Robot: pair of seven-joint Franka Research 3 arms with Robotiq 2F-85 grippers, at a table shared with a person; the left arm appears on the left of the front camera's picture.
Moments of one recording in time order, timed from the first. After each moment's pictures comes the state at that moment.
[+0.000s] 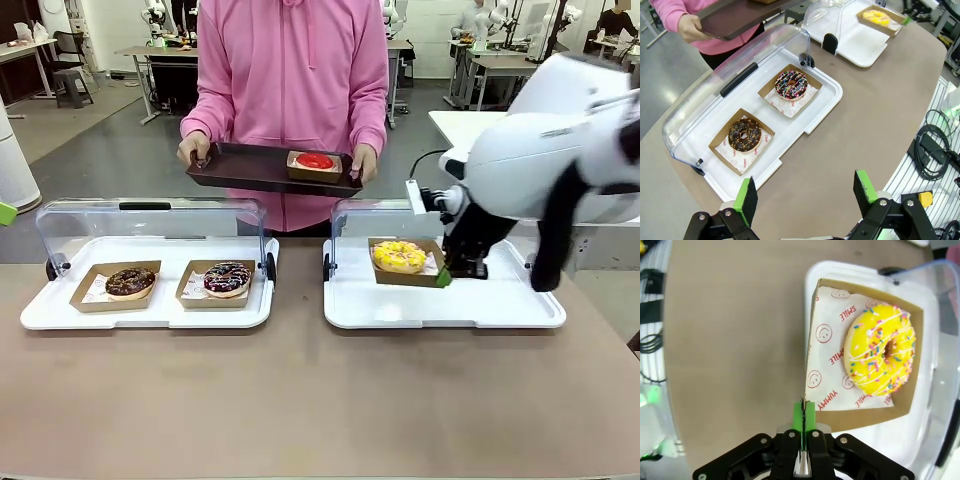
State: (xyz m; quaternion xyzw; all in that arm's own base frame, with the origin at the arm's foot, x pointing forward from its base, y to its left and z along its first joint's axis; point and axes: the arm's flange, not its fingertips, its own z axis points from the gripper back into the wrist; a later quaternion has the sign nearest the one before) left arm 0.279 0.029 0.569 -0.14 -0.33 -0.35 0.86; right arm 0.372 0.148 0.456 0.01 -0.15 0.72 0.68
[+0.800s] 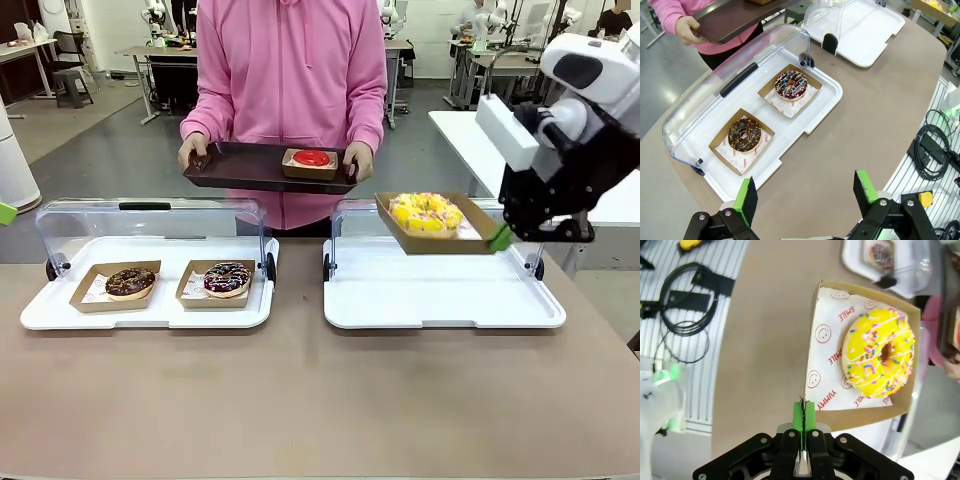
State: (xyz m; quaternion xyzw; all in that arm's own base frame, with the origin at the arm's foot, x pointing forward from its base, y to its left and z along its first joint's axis) left arm 0.279 0.029 0.569 -0.14 -0.33 -0.35 0.86; right arm 0.267 0.126 0.585 -0.01 -0.21 0.76 0.61
